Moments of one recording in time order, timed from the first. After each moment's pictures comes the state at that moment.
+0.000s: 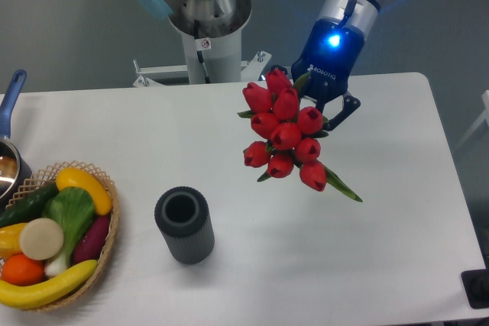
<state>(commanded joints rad) 2.81 -1.65 -1.81 -0.75 0.54 0.92</state>
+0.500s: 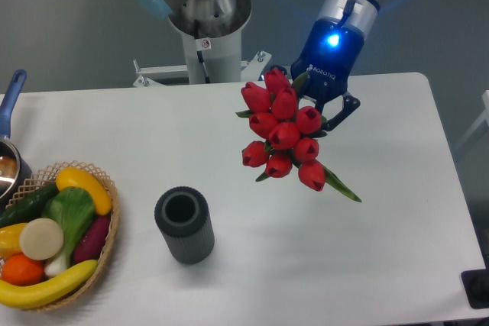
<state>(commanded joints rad) 2.81 -1.66 -1.80 -0.75 0.54 0.93</state>
